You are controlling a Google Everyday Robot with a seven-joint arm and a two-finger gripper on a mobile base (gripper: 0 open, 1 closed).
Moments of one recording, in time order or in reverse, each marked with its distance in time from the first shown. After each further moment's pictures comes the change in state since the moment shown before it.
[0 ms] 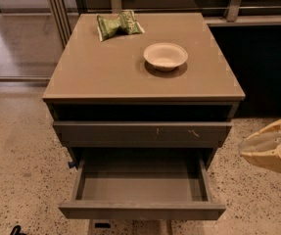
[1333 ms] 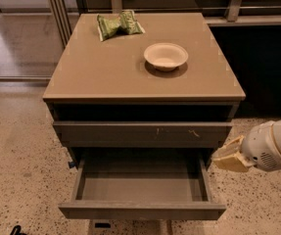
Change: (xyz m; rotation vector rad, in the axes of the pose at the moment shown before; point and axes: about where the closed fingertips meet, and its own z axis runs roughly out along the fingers) arm 0.049 -0.035 0.127 -0.171 -0.014 0.133
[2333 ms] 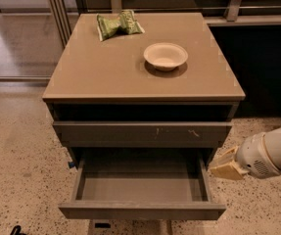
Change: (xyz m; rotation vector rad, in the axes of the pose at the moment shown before) arm 0.022 -0.003 0.038 -0.073 0.007 0.041
